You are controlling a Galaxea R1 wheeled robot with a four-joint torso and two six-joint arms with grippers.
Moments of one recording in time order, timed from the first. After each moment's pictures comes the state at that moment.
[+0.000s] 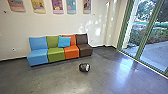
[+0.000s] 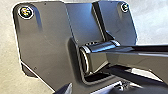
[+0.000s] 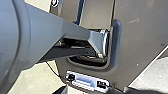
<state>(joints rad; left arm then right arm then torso) 1.49 2.97 -2.56 0.12 0.04 0.00 -1.61 2.97 -2.52 -0.16 0.02 -0.01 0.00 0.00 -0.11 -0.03</state>
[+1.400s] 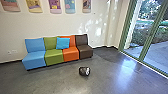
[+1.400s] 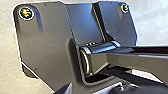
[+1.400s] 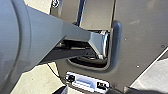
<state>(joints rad) 1.49 2.97 -2.56 0.12 0.04 0.00 -1.61 2.97 -2.52 -0.16 0.02 -0.02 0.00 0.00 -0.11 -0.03</state>
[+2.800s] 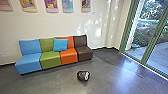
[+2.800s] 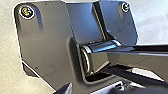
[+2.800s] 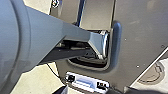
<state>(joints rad) 1.49 2.97 -2.56 0.12 0.04 0.00 -1.61 2.97 -2.52 -0.16 0.03 -0.02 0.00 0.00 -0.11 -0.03</state>
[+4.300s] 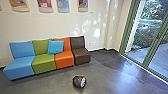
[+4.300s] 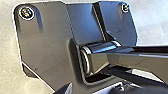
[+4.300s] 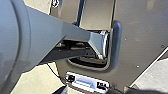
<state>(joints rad) 1.49 2.97 -2.56 0.12 0.04 0.00 -1.61 2.97 -2.52 -0.16 0.03 -0.02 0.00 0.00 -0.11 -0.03</state>
